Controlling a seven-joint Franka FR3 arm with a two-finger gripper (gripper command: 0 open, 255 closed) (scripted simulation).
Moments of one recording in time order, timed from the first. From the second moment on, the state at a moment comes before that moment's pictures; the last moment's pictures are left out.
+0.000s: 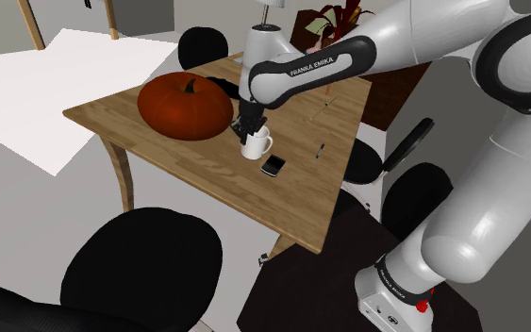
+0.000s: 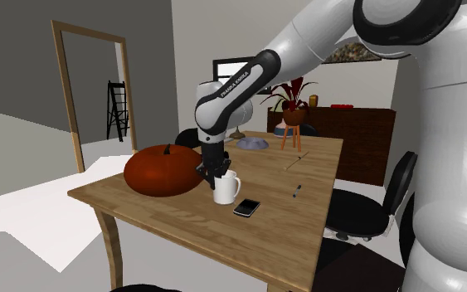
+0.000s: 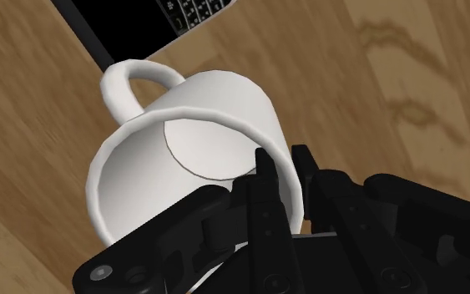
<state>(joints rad) 0.09 0.17 0.19 -2.05 -0.14 2.25 0.34</state>
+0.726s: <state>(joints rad) 0.09 0.11 0.20 -1.98 -0.12 2.12 0.31</state>
